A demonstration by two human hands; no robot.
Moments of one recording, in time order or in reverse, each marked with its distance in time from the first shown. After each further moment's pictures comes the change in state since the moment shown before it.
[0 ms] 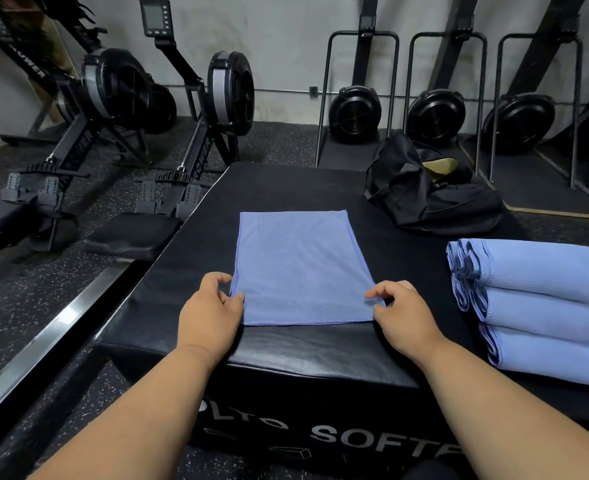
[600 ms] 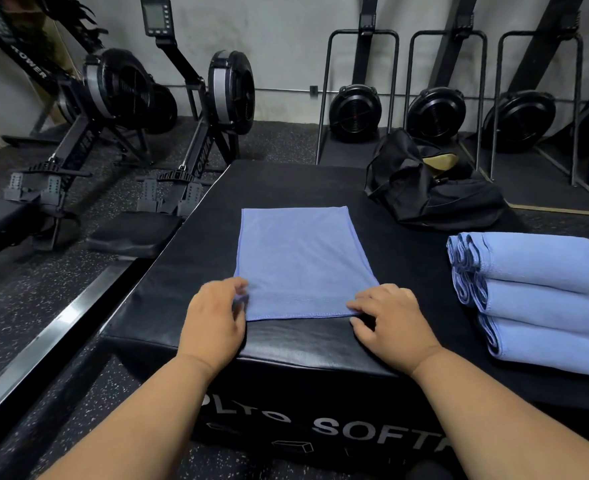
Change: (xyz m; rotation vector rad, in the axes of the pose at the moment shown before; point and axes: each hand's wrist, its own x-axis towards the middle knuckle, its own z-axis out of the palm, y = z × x) left_hand -0.016 -0.022 0.003 0.200 0.037 0.411; right_hand -0.020 0.013 0.016 -0.522 0.070 -0.555
